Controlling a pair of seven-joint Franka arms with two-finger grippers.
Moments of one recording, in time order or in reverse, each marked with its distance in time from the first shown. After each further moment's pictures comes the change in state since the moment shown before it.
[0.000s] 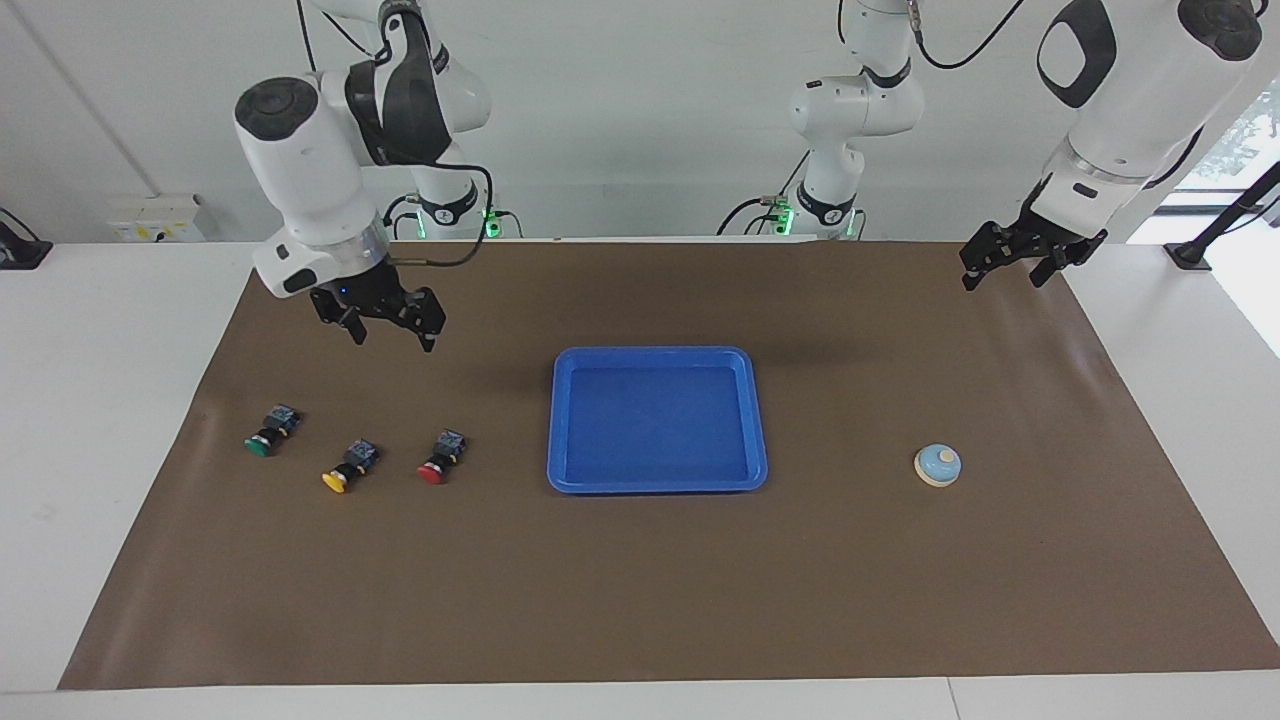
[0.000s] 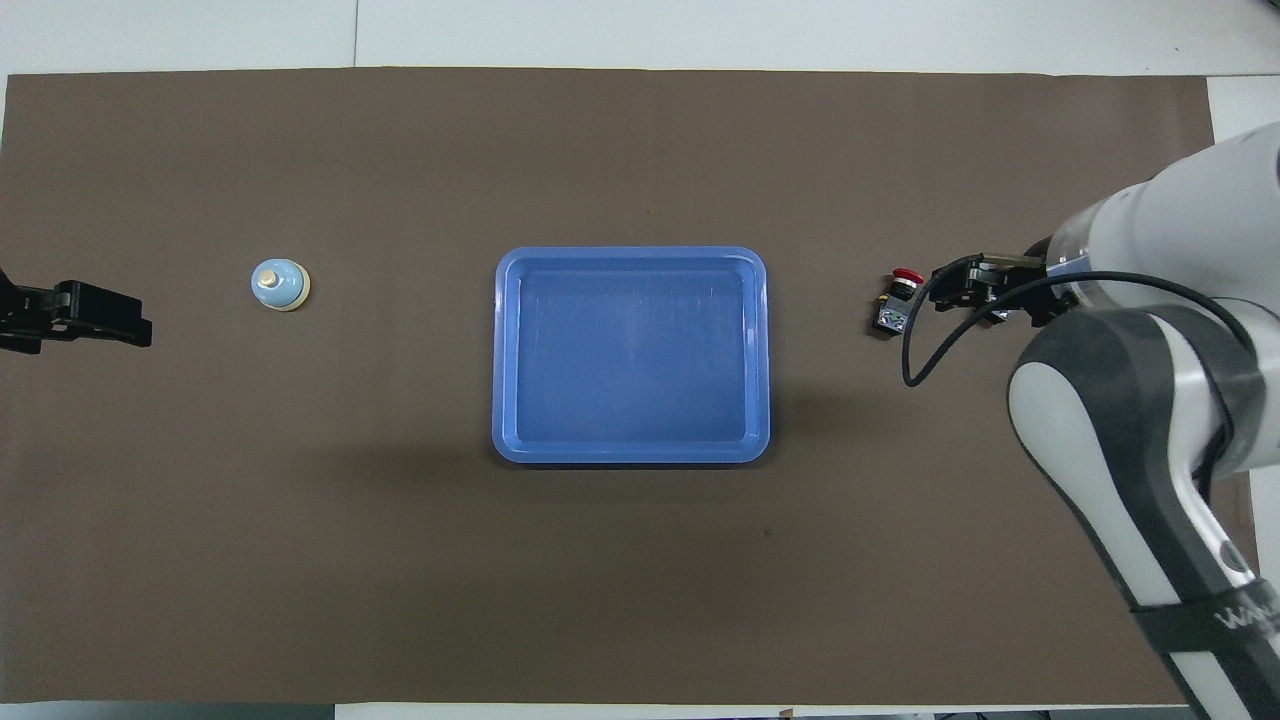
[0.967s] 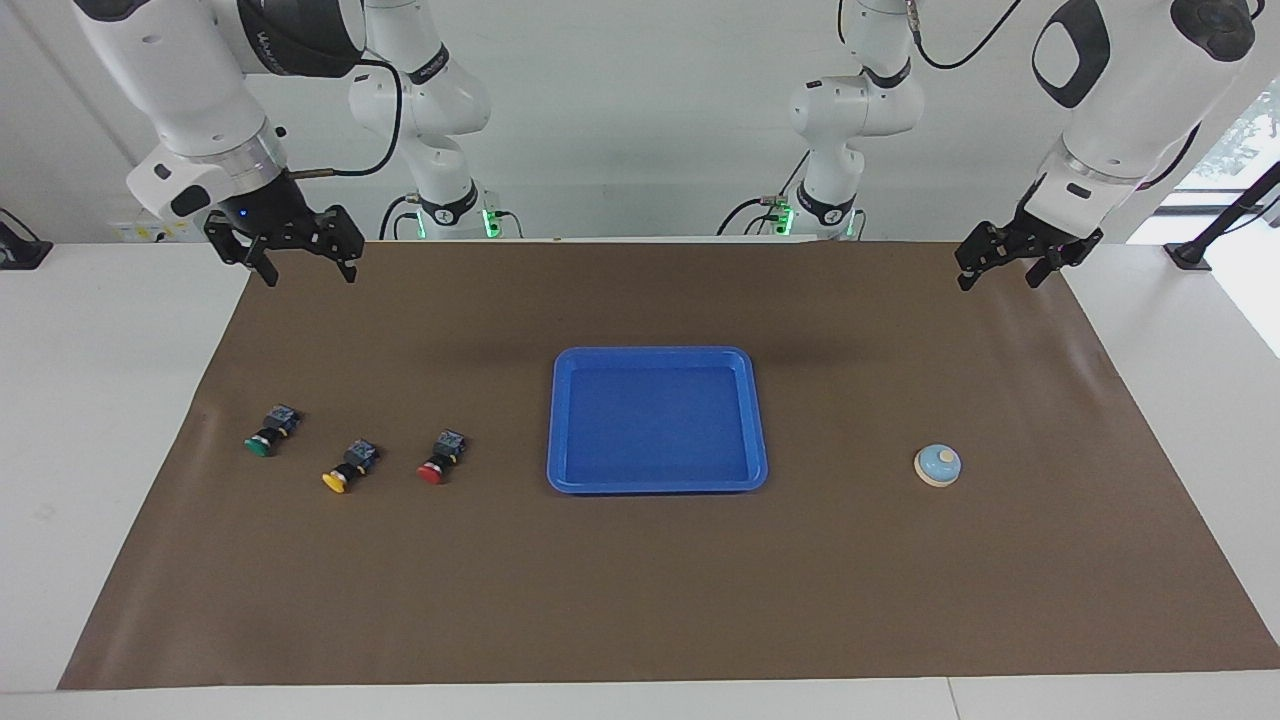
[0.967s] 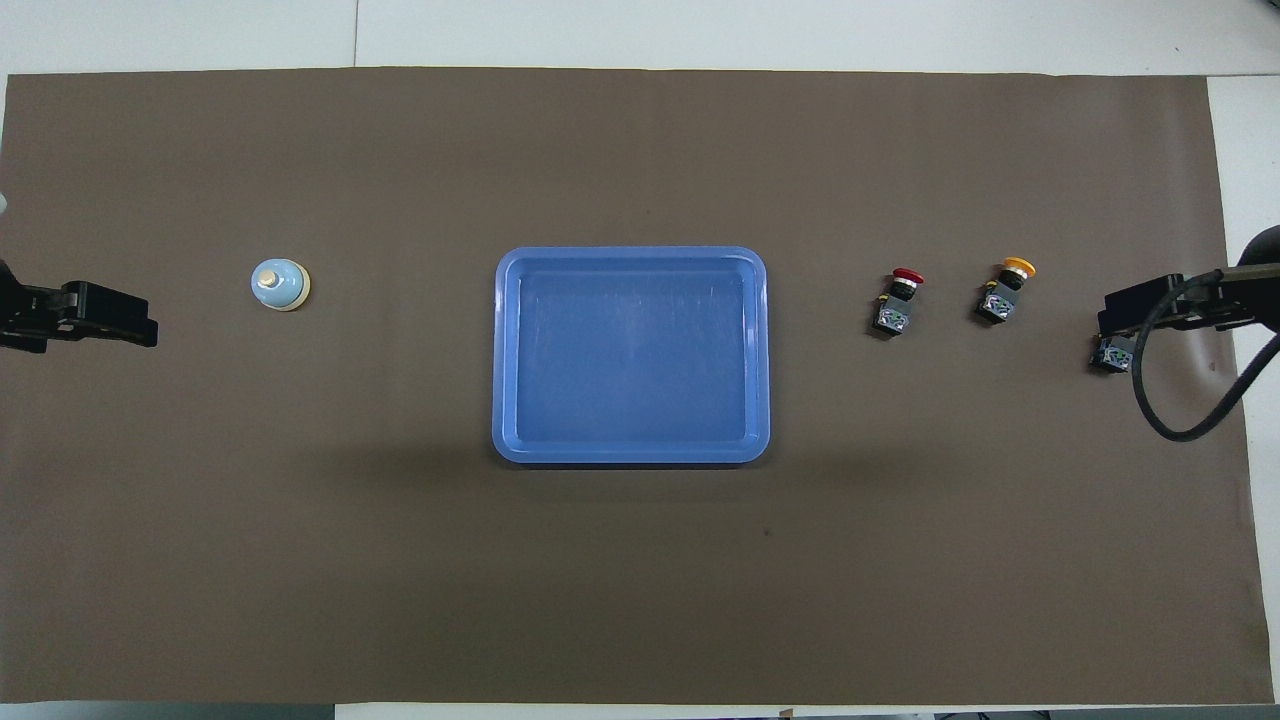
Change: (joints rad) left arm -0.001 0.000 -0.005 0.000 0.000 0.000 0.000; right arm -0.123 -0.101 -0.019 0.239 0.000 -0.411 -0.397
